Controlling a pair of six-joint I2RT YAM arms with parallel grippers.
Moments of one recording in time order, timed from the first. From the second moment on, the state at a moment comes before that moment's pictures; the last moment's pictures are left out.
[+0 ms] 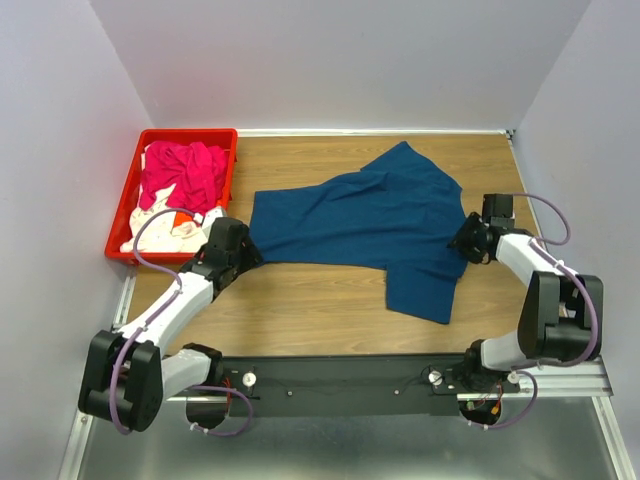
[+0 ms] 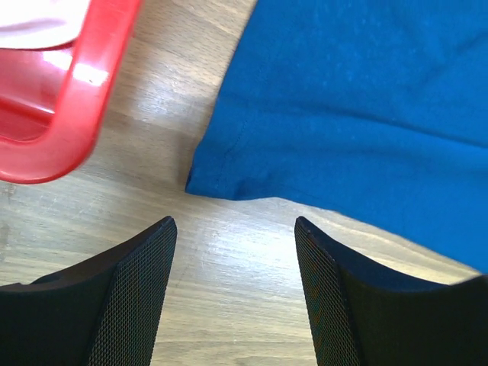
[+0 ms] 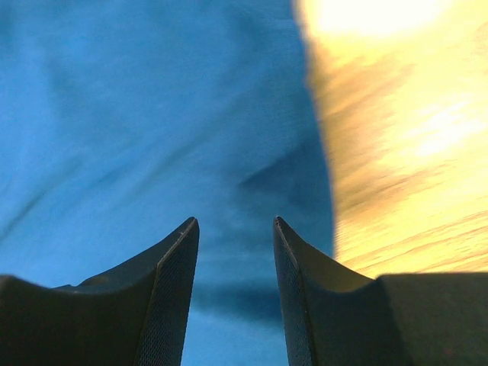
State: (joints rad) left arm -0.29 1.12 0.57 -0.27 -0.20 -0.71; right arm -0.12 1.46 0.77 -0.31 -0.04 0.55
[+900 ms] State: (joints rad) left arm -0.28 1.17 0.58 -0.26 -0.16 -0.79; right arm -0.11 1.51 0.73 -0.21 -0.06 0.61
